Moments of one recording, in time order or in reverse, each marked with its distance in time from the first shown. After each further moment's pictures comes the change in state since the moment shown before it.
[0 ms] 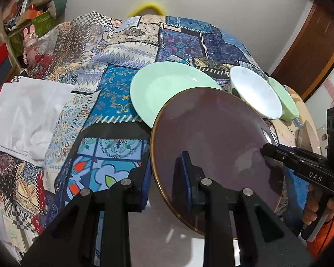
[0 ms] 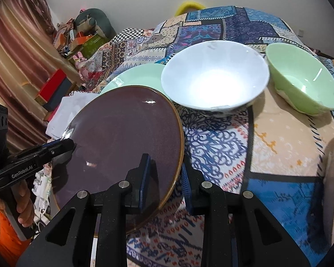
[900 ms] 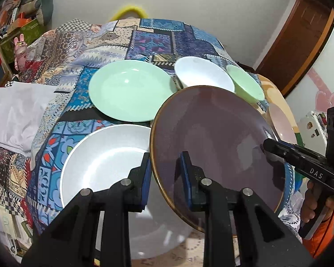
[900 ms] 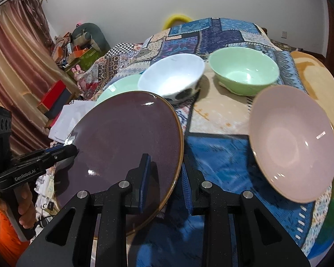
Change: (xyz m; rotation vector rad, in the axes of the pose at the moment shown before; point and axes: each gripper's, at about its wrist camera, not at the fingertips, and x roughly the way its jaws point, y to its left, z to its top) left arm -0.042 -0.087 -0.037 0.056 -0.003 -0.052; right arm -0.079 -0.037 -0.044 0.047 -0.074 -0.035
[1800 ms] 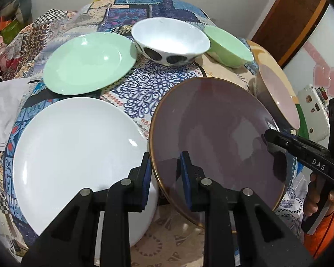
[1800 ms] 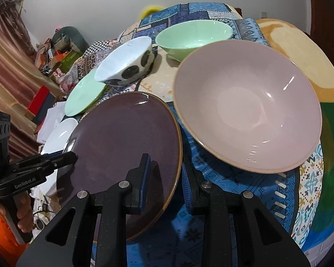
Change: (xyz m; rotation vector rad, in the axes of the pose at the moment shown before) left arm 0.057 -0.058 -0.022 0.079 0.148 -0.021; right arm 0.000 -0.059 -0.031 0.105 0.045 -0.058
